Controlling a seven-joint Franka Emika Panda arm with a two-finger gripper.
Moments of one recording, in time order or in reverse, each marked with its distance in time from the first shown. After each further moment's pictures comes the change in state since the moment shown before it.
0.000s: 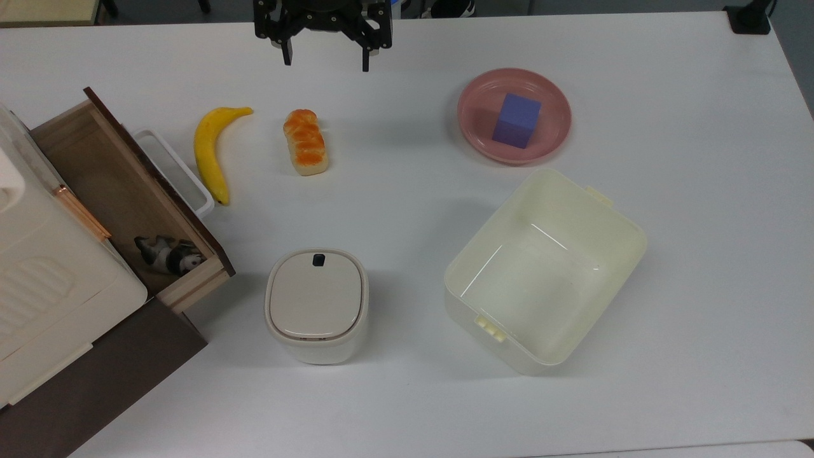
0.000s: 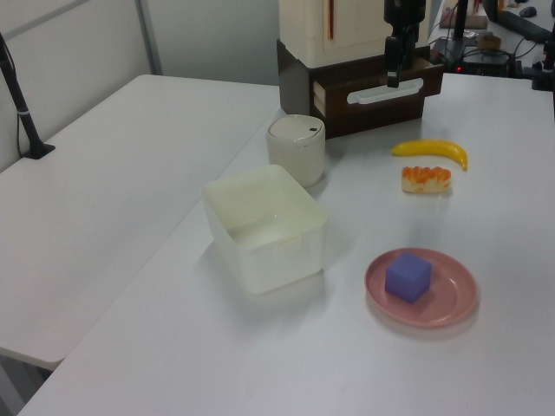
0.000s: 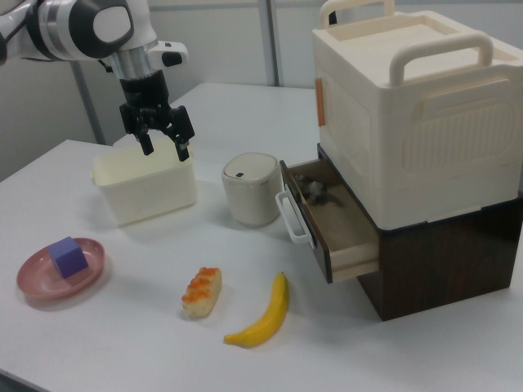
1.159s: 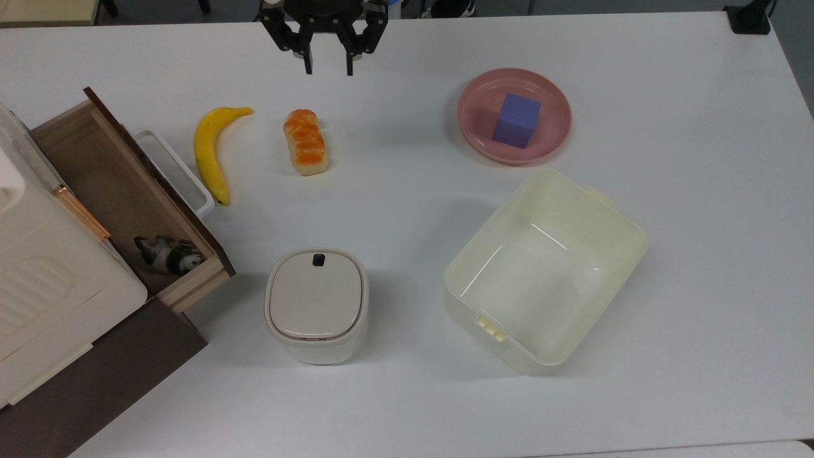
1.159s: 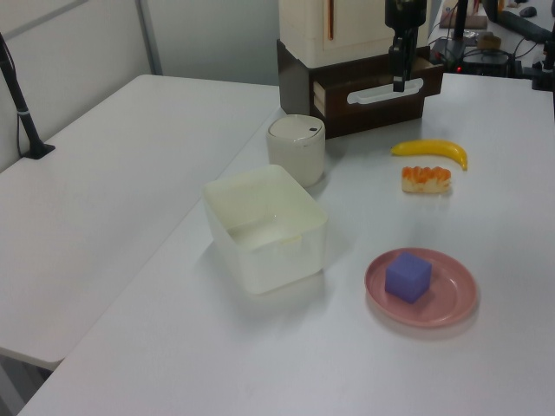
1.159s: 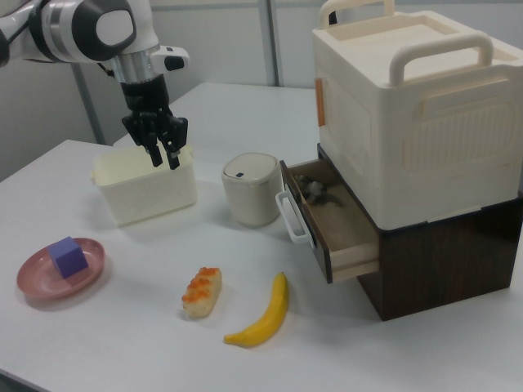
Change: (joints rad) arm -0.003 0.004 -0.001 -0.005 0.015 -0.018 -0.057
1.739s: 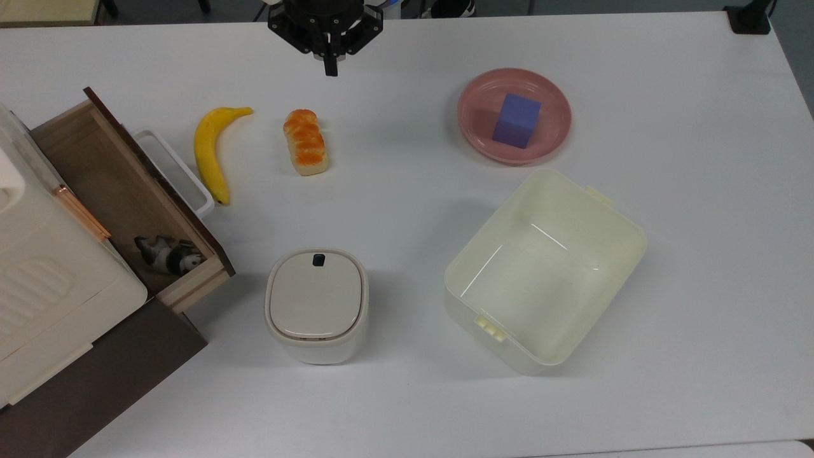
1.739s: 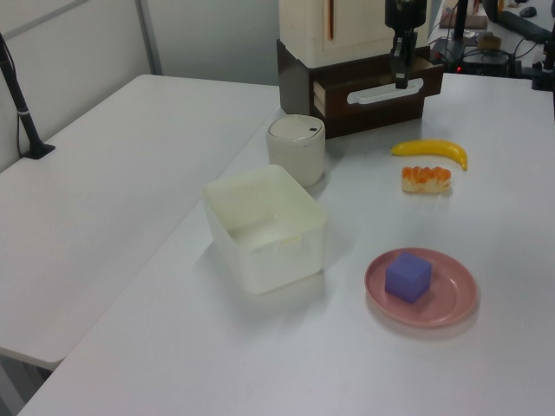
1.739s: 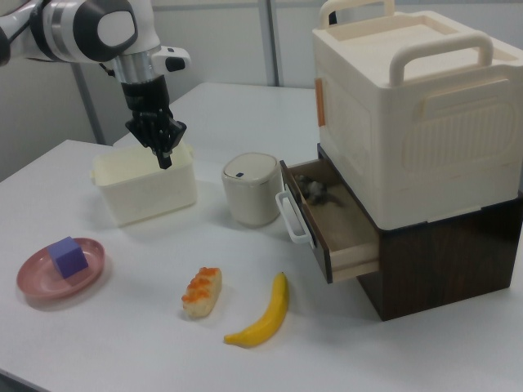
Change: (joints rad) arm -0.004 0.000 -0.003 -0.001 0.020 0.000 -0.001
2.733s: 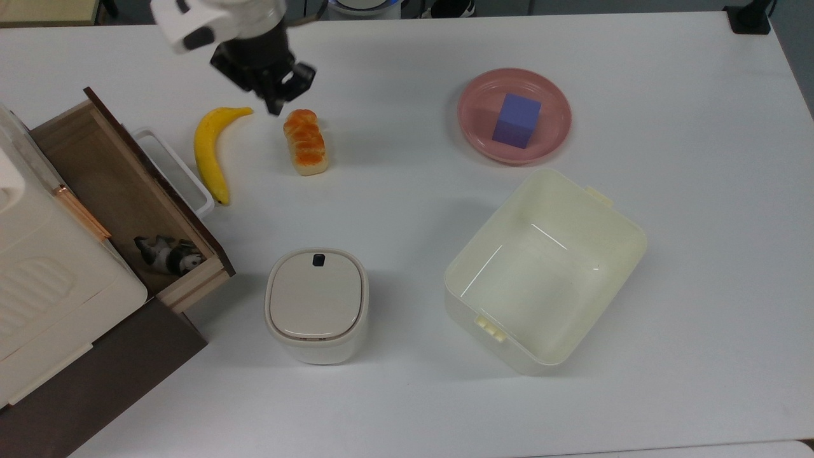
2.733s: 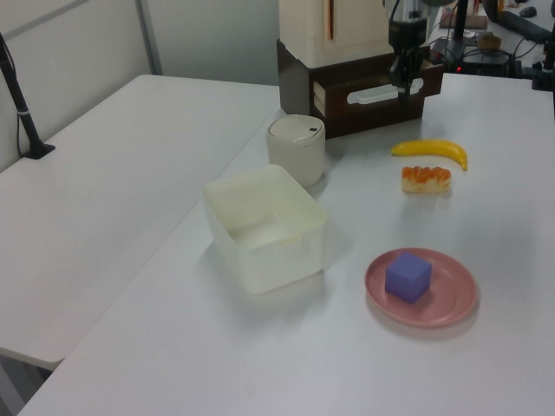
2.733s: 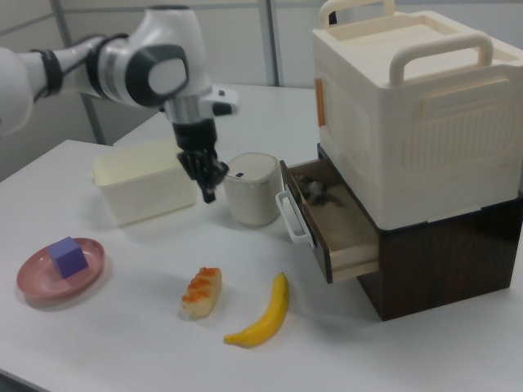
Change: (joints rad) arm -0.135 0.051 -0.012 -0.120 0.013 0.178 0.139
